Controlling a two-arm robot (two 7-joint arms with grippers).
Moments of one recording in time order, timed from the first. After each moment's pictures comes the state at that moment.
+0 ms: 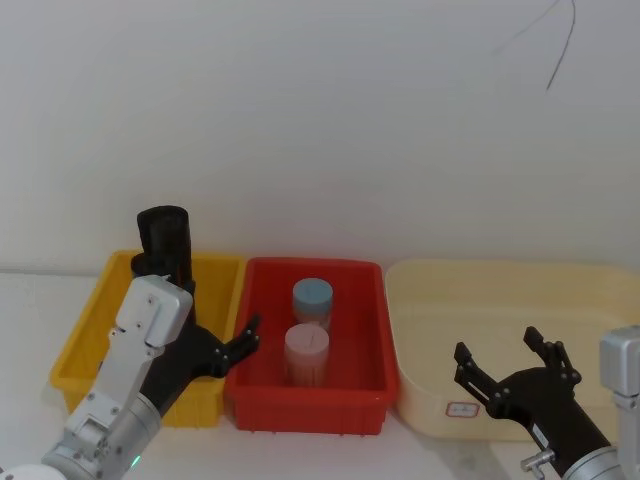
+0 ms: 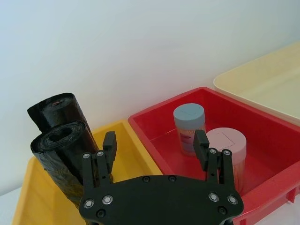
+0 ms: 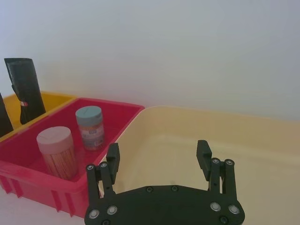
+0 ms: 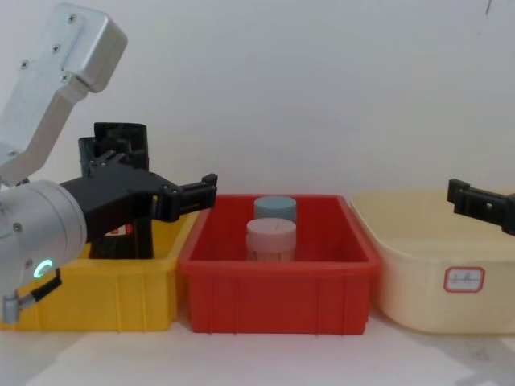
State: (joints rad) left arm -0.24 0.38 0.45 -1.63 -0.20 0.01 -0.01; right arm -0.01 0.34 -0.23 -1.77 0.29 0.03 0.07
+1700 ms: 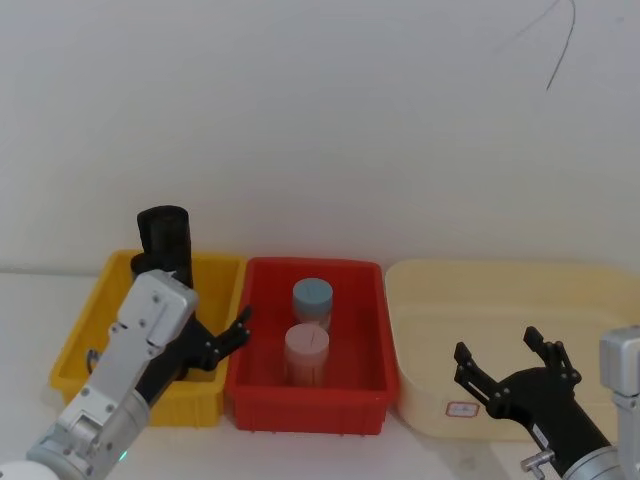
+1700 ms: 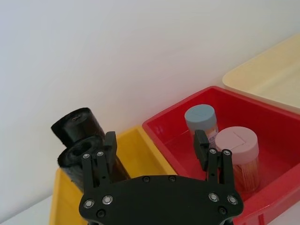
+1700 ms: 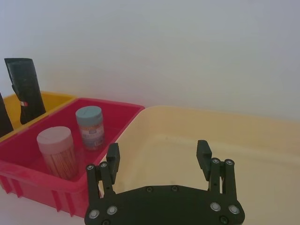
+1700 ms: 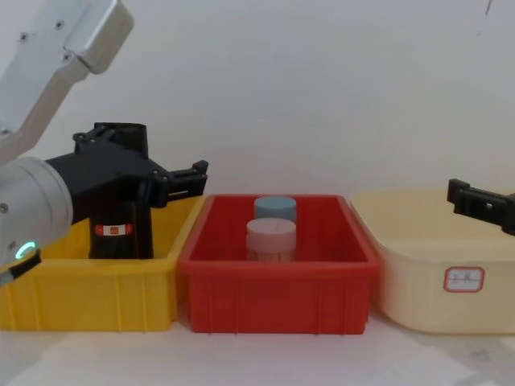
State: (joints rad) left arm -0.23 0.42 0.45 -1.69 -0.10 0.06 0.01; right arm -0.01 0.34 -0.23 -1.77 0.29 0.03 0.07
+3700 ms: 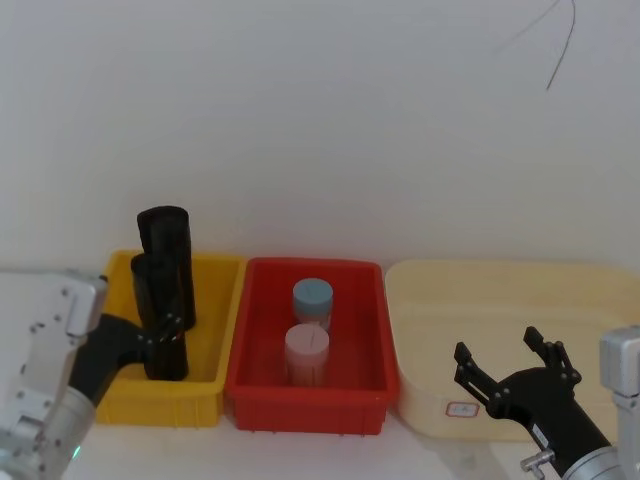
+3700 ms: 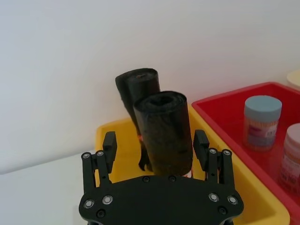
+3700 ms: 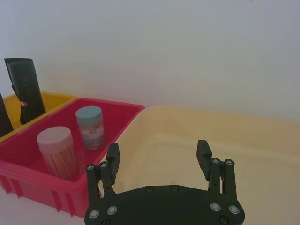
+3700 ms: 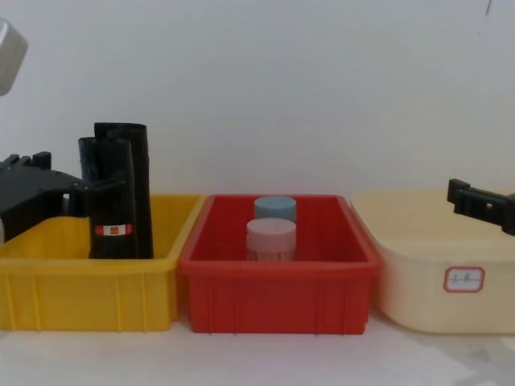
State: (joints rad) left arm -0.16 0.34 0.28 -1.62 -0.18 0.02 0.05; right arm -0.01 0.34 -0.23 -1.77 0.29 0.03 0.07
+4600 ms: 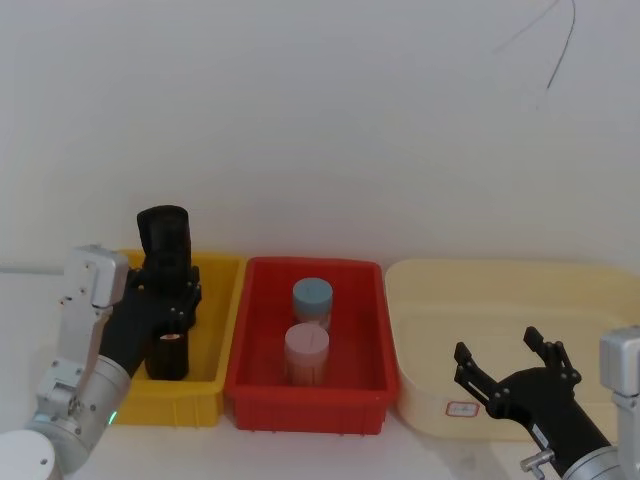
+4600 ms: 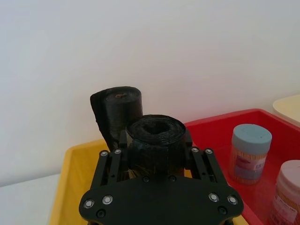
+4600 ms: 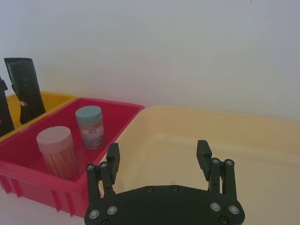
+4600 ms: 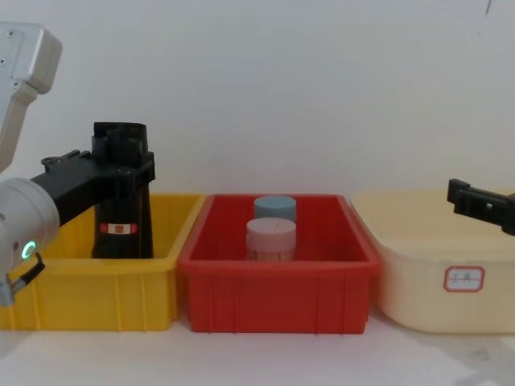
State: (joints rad) left arm -0.31 0.24 0.29 -1.40 -0.22 -0.10 -0.06; right arm -0.01 0.34 -0.23 -1.77 0.29 0.03 0.07
